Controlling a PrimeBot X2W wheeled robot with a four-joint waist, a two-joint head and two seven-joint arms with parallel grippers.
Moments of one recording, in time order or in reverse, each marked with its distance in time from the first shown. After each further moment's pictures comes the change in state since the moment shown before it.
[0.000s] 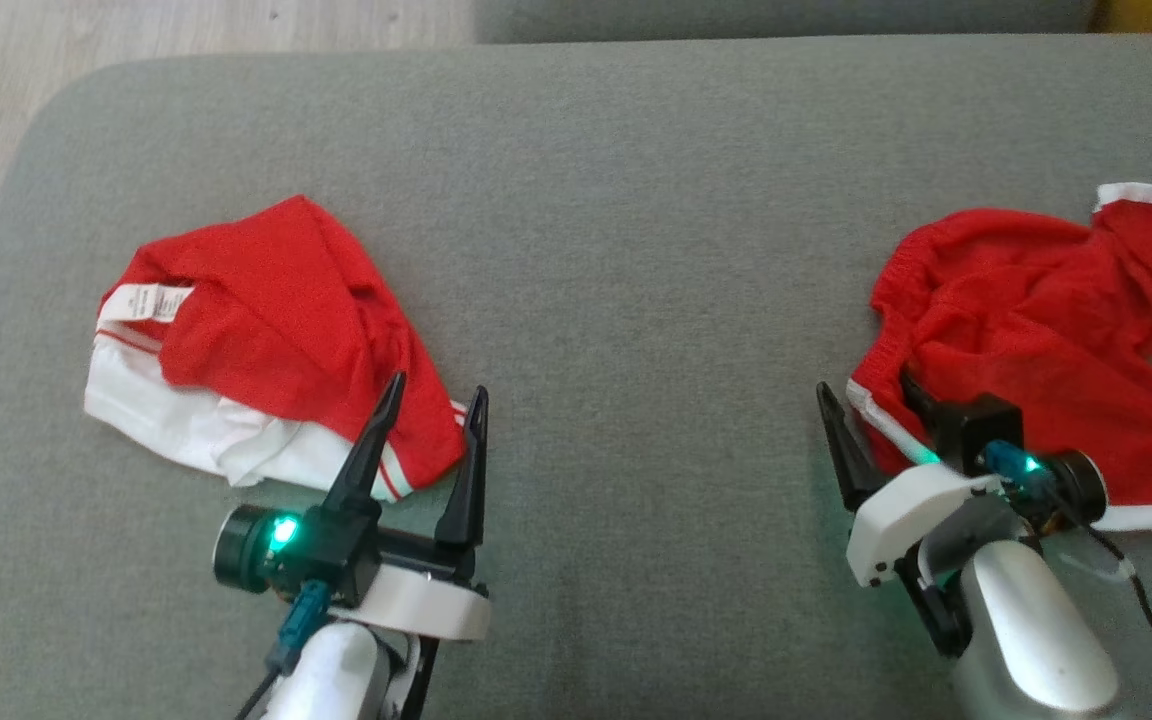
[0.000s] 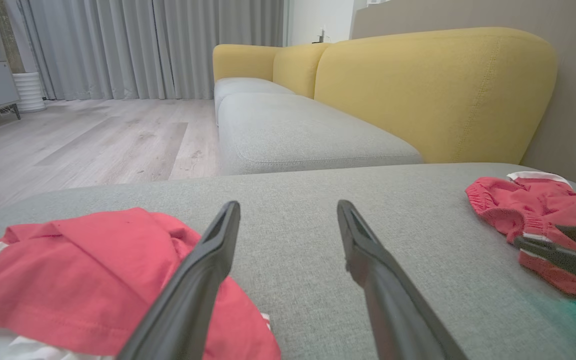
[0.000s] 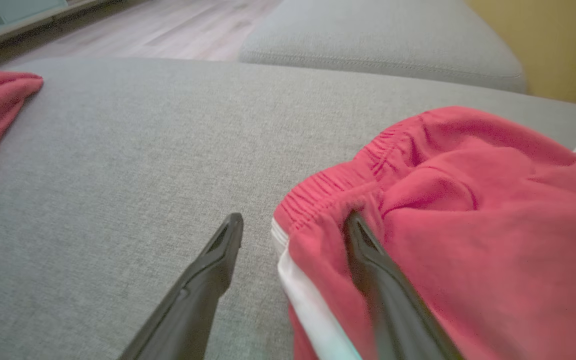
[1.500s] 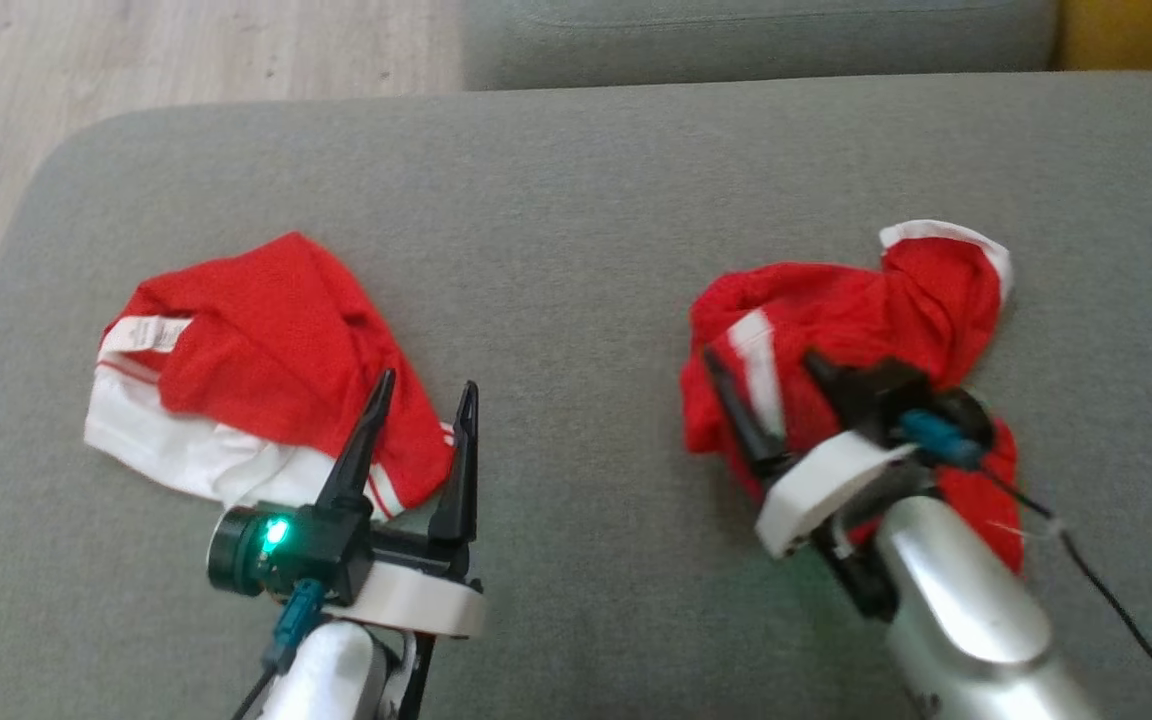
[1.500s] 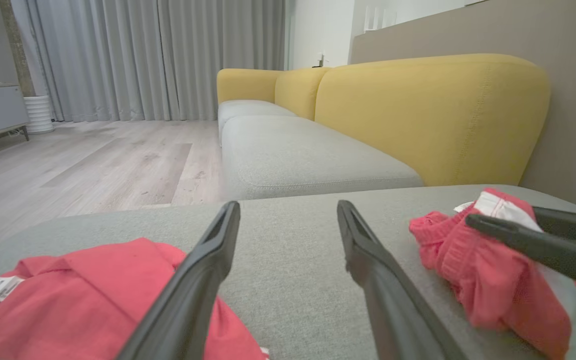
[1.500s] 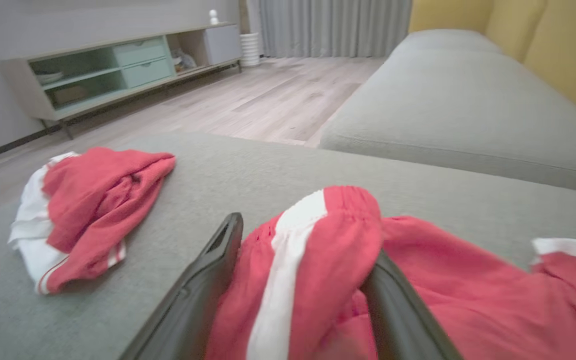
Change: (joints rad) left arm -0.011 0.000 0.006 0.003 -0.013 0.018 0.000; right arm -0.142 -0.016 0.319 0.074 0.195 0.000 -0.113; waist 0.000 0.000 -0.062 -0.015
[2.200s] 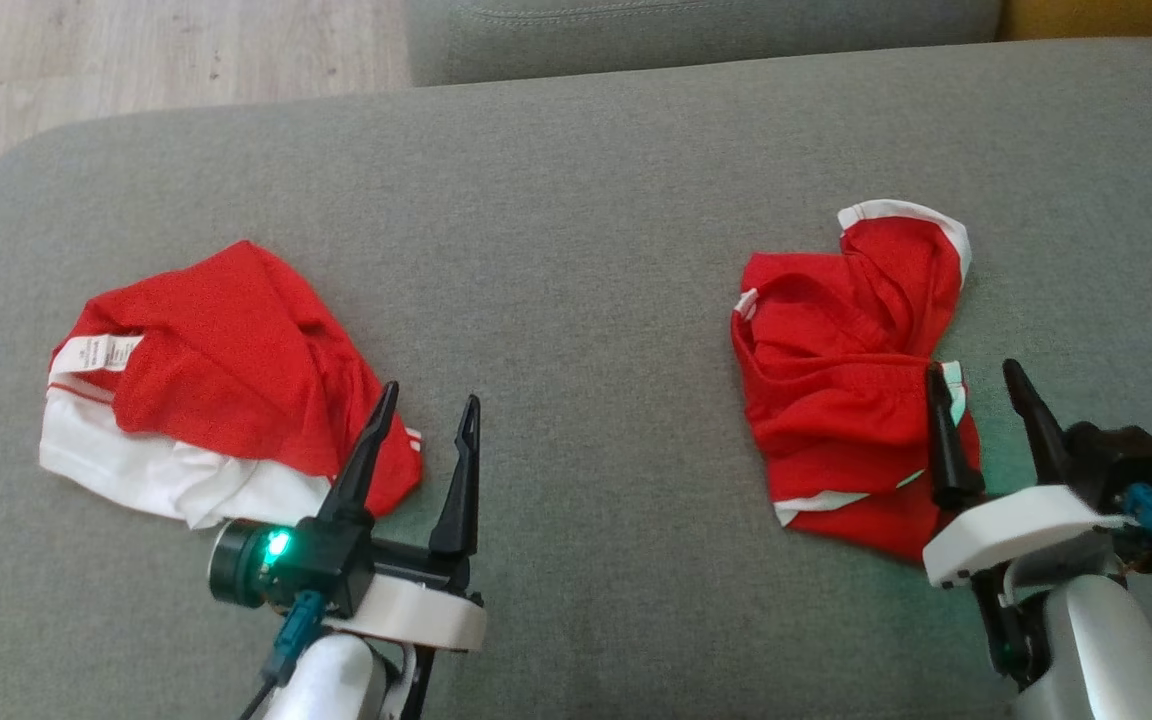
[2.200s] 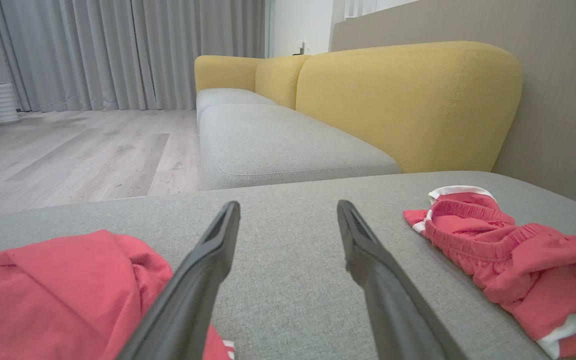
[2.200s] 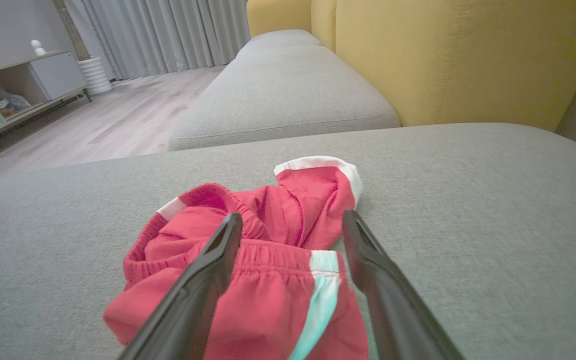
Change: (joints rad) left arm 0.026 0.000 0.003 -0.008 0.004 -0.010 0.000; right arm 0.251 0.015 -0.465 -0.238 -0.062 0.000 0.044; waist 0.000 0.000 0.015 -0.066
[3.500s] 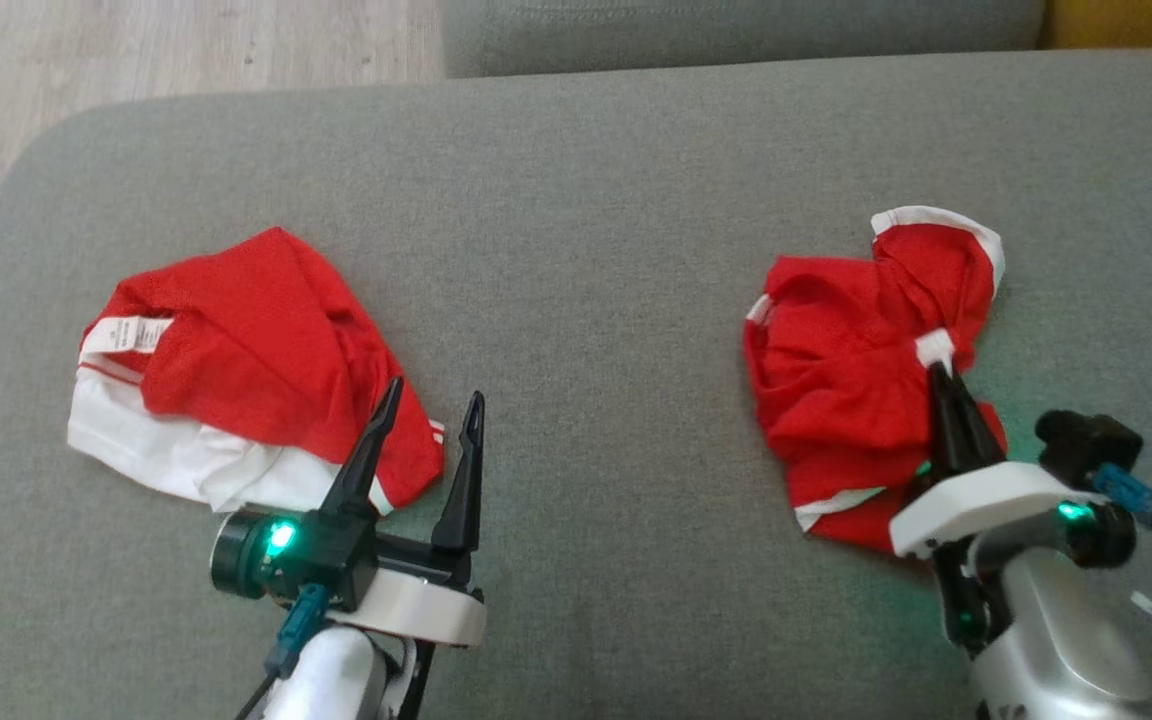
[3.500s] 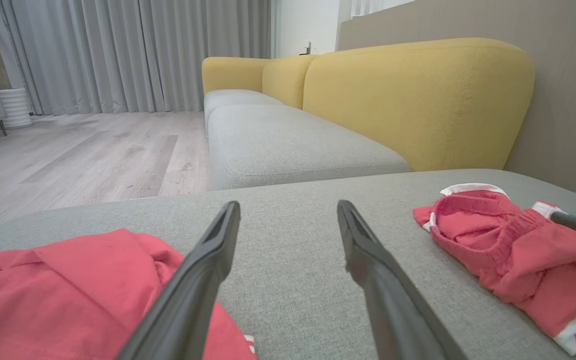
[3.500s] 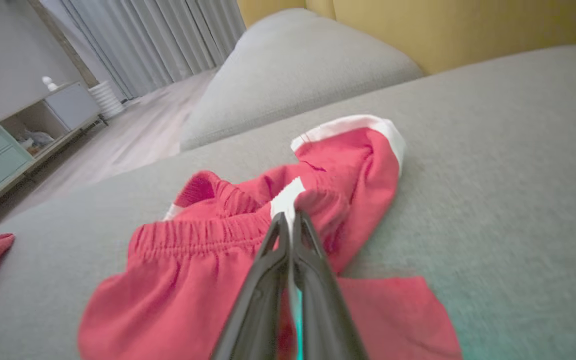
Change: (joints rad) left arm -0.016 0.000 0.000 0.016 0.016 -0.013 0.000; right arm -0.161 -0.001 0.057 0.335 0.195 0.000 -0.103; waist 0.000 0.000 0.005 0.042
